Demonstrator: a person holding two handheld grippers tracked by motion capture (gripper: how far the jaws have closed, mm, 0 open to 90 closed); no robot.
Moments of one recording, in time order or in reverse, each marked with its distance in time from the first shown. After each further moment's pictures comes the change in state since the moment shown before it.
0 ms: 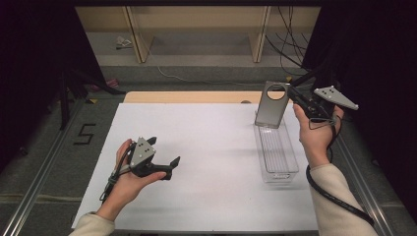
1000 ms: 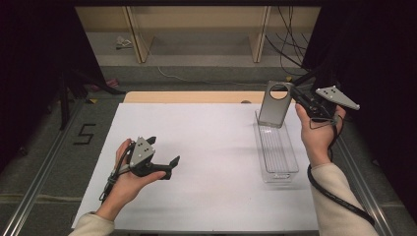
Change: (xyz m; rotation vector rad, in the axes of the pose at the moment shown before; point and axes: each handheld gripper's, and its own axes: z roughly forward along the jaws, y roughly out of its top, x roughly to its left) left arm 0.001 0.001 -0.001 -0.003 0.003 0.000; right arm -0.006 -0.002 0.001 0.001 -0.025 -0.016
